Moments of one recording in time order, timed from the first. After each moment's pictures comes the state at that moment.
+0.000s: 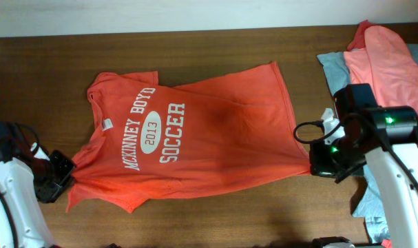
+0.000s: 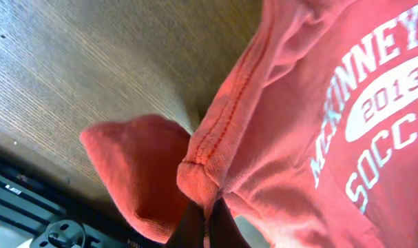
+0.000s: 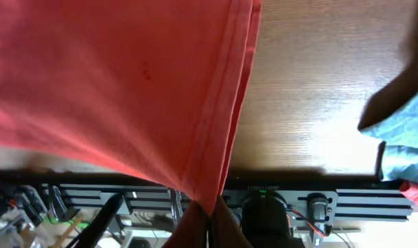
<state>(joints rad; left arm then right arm) 0.58 1.40 1.18 -1.32 0.15 -0.31 0.03 1.31 1.40 -1.64 -0.16 0.15</state>
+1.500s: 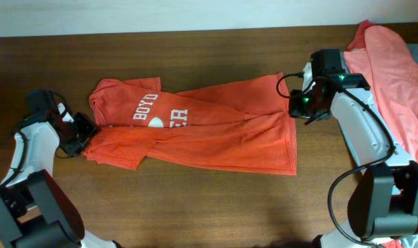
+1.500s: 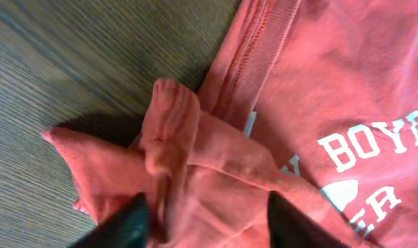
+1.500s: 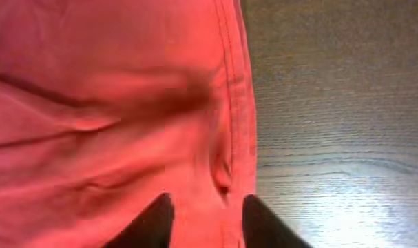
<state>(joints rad) 0.39 1.76 1.18 -0.72 0.26 -0.40 0.01 1.76 1.39 -0.91 -0.11 0.15</state>
